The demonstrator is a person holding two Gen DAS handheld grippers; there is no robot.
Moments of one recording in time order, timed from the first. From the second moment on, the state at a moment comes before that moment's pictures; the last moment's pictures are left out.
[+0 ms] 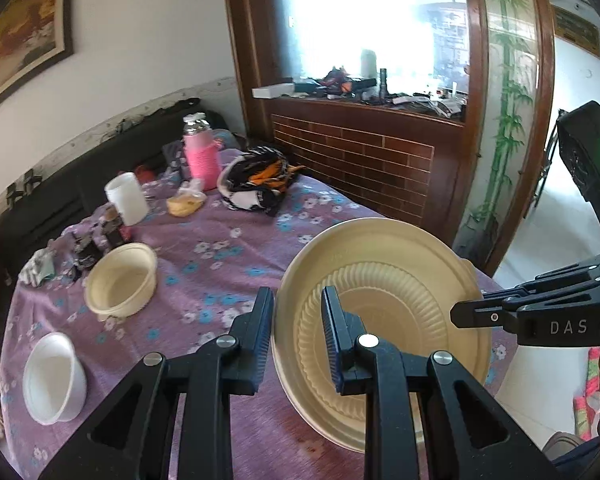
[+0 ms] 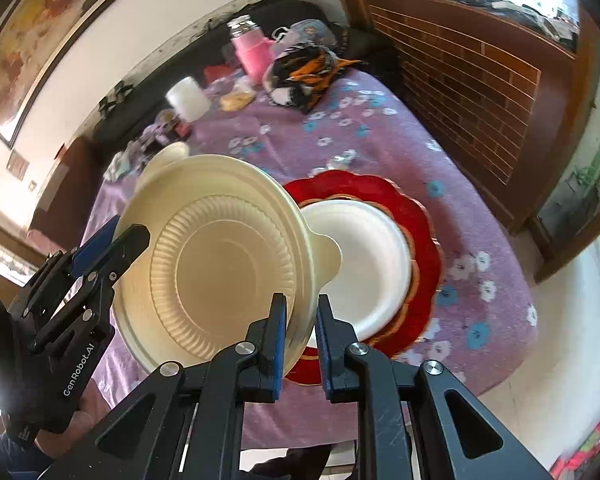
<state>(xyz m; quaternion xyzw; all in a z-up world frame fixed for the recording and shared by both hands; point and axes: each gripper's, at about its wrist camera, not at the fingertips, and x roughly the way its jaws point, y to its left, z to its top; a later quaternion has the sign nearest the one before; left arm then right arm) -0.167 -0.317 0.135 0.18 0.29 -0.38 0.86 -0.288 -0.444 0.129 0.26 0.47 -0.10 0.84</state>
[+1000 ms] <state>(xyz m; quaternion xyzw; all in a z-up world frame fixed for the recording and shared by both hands) -0.151 -0.374 0.091 0.19 0.35 -0.40 0.83 -0.285 -0.504 0.086 0.30 0.51 -0.13 0.80</state>
